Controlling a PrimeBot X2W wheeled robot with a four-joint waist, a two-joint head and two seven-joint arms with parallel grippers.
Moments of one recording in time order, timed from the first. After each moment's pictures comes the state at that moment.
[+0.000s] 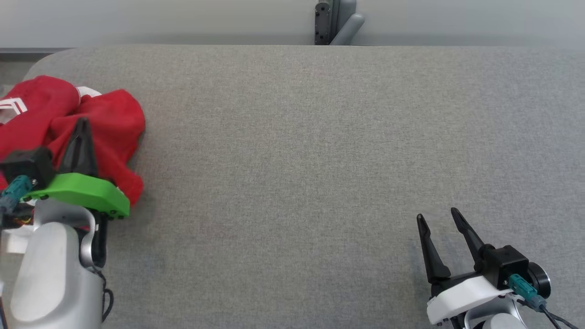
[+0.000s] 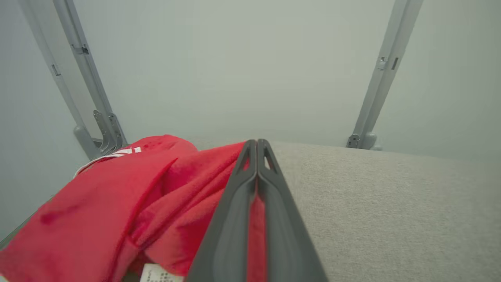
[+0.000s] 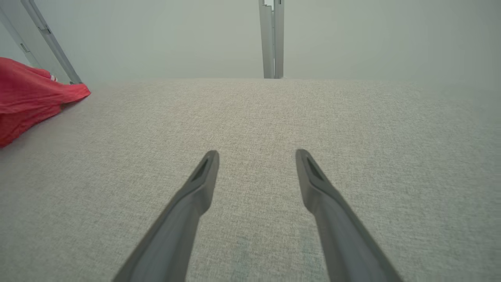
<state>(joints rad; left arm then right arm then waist) -0.48 0.23 0.00 0.51 -0.32 -0.09 -0.15 0.00 -0.05 0.07 0.17 0.09 0.13 -0.26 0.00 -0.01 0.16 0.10</state>
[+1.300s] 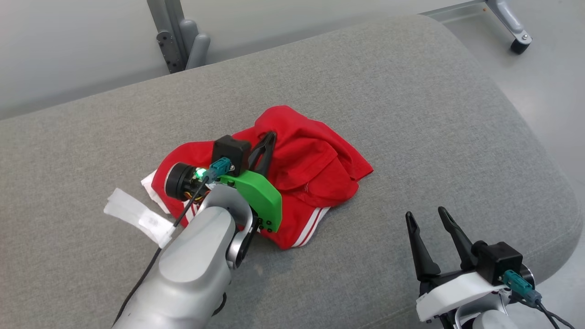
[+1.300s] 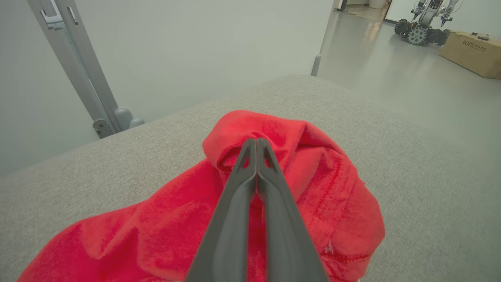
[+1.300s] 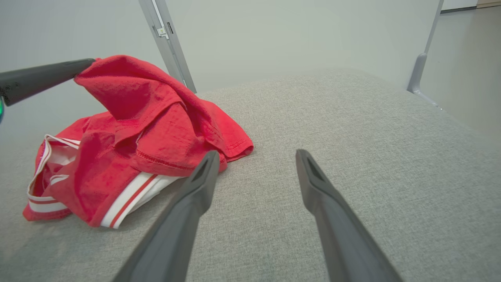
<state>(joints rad) -0.68 0.05 -0.69 0.68 -0.52 0.03 -0.13 -0.02 -0.05 0.12 0.19 0.20 0.13 -0.26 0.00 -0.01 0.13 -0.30</state>
